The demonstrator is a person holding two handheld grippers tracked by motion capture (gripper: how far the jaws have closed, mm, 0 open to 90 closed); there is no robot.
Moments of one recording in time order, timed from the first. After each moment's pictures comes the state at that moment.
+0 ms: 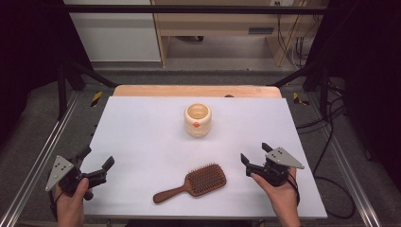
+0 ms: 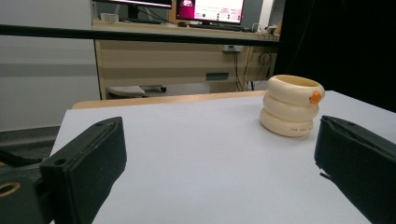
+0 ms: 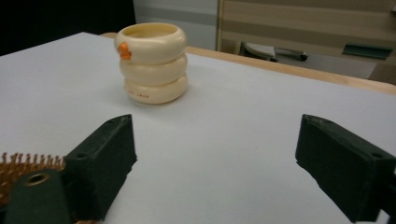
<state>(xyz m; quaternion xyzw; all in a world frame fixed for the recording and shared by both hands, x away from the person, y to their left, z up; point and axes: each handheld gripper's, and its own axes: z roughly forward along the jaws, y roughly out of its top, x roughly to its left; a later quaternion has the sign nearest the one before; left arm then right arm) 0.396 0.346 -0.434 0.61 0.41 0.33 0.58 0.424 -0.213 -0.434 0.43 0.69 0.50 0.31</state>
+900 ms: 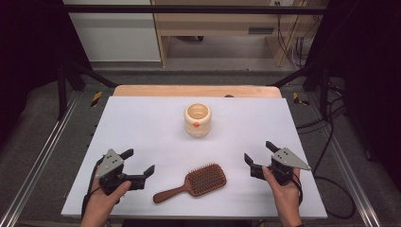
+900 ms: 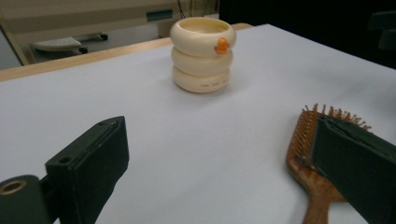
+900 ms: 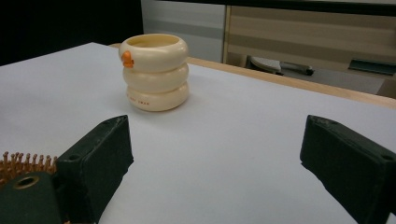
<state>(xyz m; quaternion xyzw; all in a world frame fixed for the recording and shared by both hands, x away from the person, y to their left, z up) 0.401 0.239 -0.411 0.74 0.37 0.23 0.51 0.425 -0.226 -0.439 0.40 0.68 0.52 0.32</state>
